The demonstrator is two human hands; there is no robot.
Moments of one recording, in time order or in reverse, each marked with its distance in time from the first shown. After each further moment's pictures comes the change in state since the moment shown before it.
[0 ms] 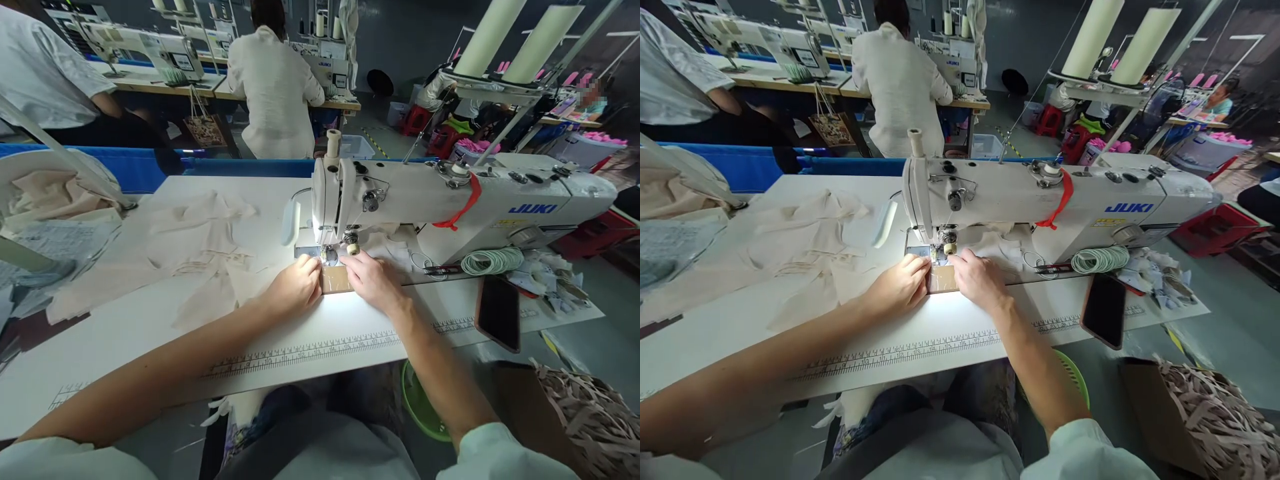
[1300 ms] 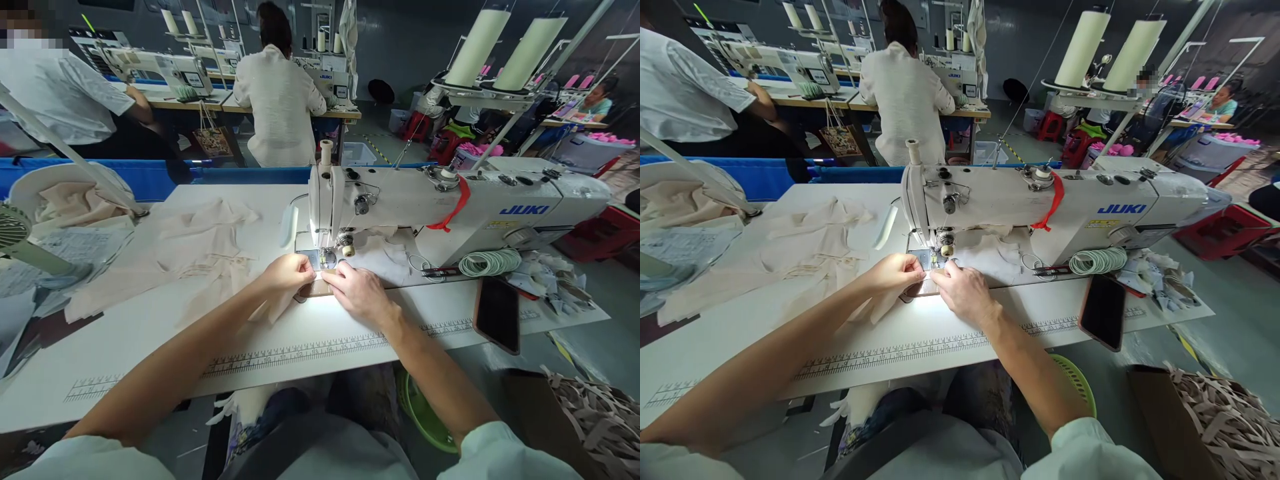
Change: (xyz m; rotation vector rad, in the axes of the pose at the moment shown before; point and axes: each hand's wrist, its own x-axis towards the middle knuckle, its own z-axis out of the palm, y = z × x) left_hand 0.022 -0.025 -0.028 -0.774 -0.334 -0.669; right_hand -0.006 -0.021 0.003 -0.015 -0.060 -0.168
